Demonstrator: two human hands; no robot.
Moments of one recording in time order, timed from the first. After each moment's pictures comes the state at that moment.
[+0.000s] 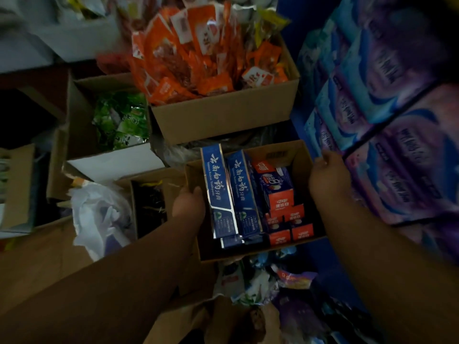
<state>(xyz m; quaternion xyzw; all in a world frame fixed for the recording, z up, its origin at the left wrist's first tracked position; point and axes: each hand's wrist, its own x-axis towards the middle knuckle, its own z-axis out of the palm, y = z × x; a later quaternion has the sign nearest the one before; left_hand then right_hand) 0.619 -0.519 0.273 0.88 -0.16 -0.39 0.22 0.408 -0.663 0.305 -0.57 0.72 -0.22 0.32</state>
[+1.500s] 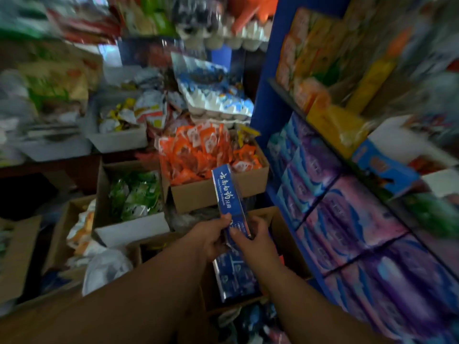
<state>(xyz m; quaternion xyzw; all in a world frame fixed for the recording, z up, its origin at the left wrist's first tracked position) 0.610 -0.525 0.425 0.57 -0.05 -0.67 0.48 0.488 -0.528 0.435 -0.56 0.57 -0.23 0.56</state>
